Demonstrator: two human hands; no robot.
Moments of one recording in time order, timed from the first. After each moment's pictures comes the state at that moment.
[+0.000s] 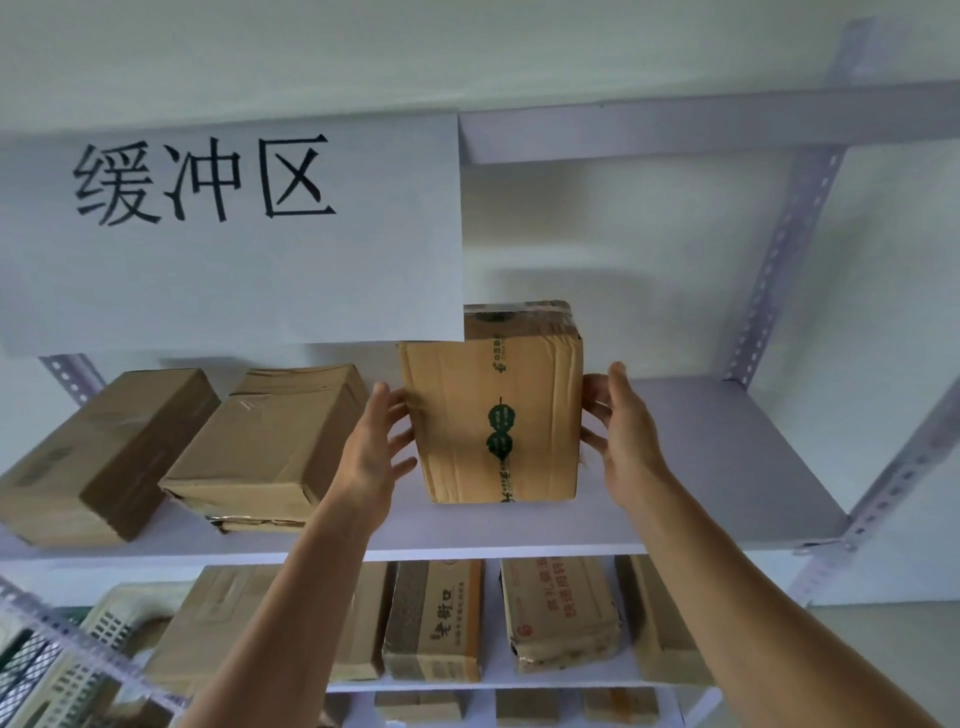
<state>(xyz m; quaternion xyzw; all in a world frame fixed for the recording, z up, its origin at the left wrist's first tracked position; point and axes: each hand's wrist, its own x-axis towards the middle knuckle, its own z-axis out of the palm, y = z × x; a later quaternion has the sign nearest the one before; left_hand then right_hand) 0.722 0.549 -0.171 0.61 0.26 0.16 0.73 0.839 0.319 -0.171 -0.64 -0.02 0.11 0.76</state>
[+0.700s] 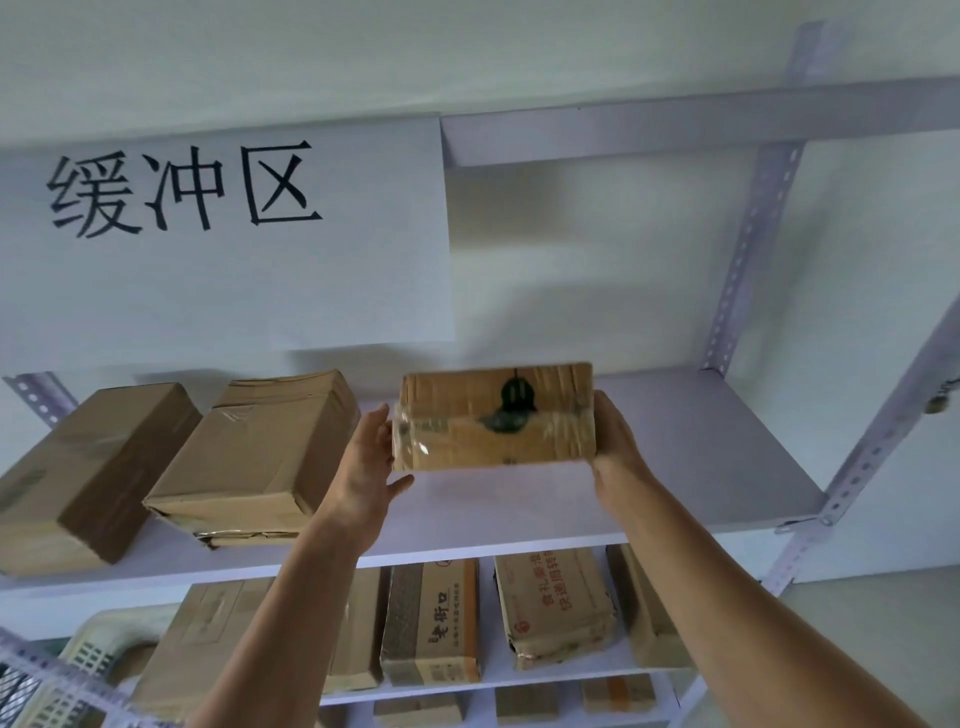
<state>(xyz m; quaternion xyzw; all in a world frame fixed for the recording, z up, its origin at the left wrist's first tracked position) 0.710 0.551 -0.180 0.64 0.22 0.12 0.73 0.833 0.323 -0.181 -0.68 0.00 0.12 0.72</state>
